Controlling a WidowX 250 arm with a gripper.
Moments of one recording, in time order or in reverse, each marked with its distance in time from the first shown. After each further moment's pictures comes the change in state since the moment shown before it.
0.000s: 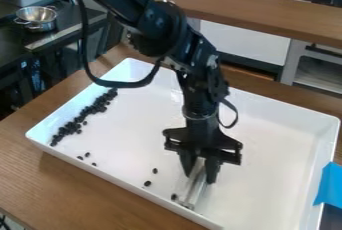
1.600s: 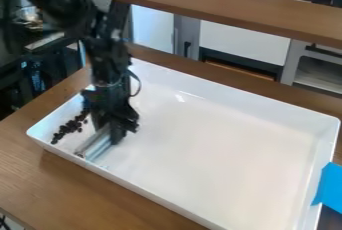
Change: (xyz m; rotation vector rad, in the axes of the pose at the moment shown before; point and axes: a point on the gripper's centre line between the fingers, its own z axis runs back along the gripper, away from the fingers) arm 0.009 0.171 0.010 0.208 0.049 -0.132
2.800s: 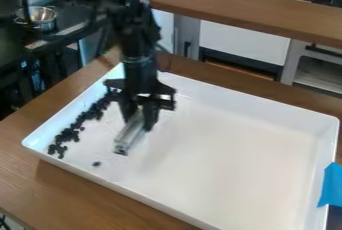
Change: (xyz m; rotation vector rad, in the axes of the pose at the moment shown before) arm 0.021 -0.078 0.054 -0.197 0.019 0.198
